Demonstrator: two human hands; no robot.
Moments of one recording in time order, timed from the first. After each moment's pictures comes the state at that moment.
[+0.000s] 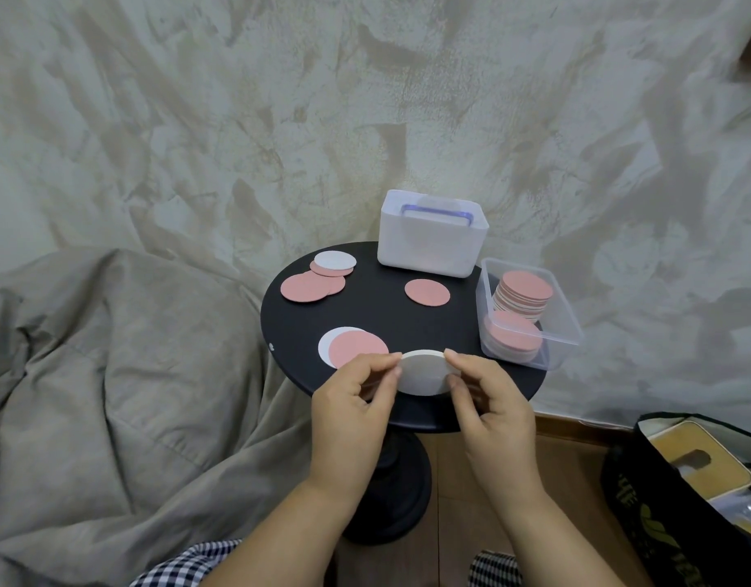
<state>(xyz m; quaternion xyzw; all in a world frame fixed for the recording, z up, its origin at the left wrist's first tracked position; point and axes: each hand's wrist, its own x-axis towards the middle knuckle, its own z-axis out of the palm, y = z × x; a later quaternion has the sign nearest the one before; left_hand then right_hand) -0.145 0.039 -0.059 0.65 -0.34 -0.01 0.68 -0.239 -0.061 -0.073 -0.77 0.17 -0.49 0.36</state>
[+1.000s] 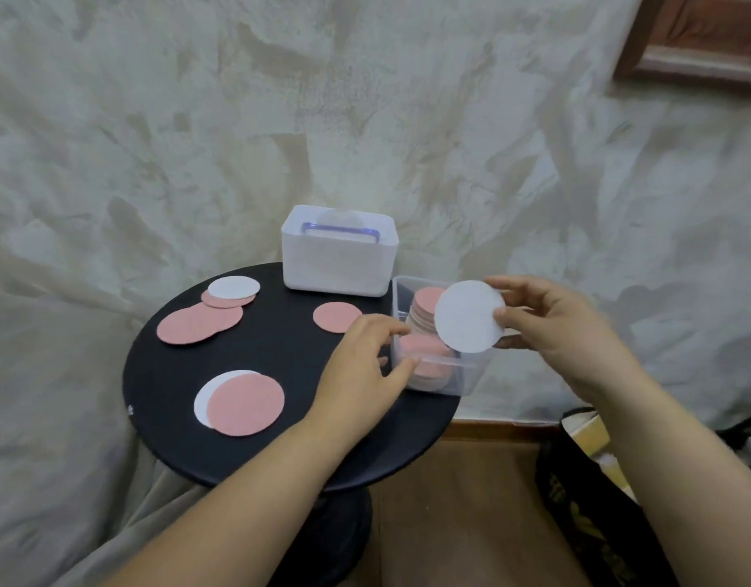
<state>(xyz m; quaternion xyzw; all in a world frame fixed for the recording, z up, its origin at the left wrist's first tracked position) -0.140 -0.086 -0.039 0.66 -0.54 -0.07 0.52 -0.302 -0.209 0.030 -0.76 0.31 -0.33 0.47</state>
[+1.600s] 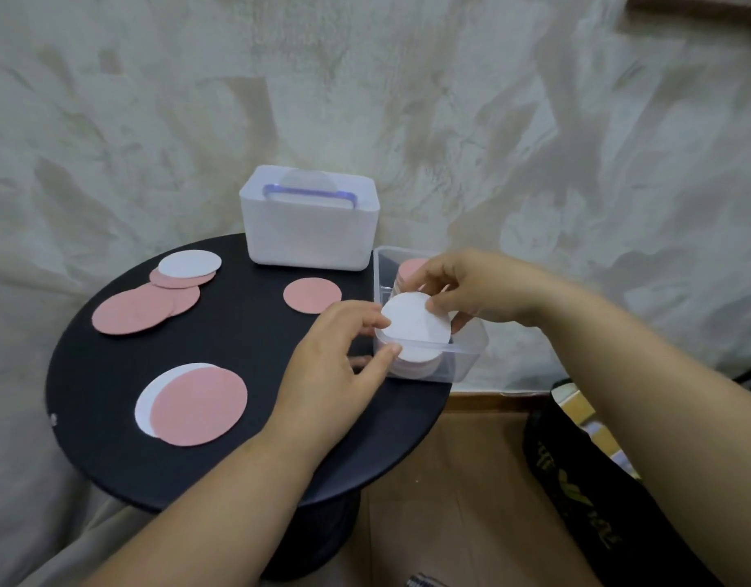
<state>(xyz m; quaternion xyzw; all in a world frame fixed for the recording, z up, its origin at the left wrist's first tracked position) -0.138 -0.085 -0.053 0.63 -0.53 -0.06 0.57 -0.243 -0.237 0.035 -0.89 0.30 -0.01 0.35</state>
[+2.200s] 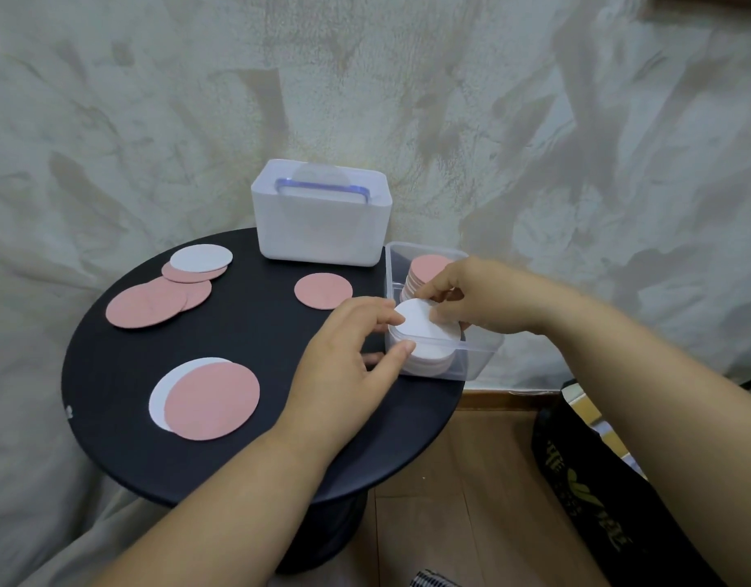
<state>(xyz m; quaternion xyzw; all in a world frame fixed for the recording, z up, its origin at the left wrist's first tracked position) -0.139 -0.084 -0.053 0.62 -0.52 -0.08 0.58 -0.240 -0.228 0.029 -0.94 0.29 0.03 0.19</state>
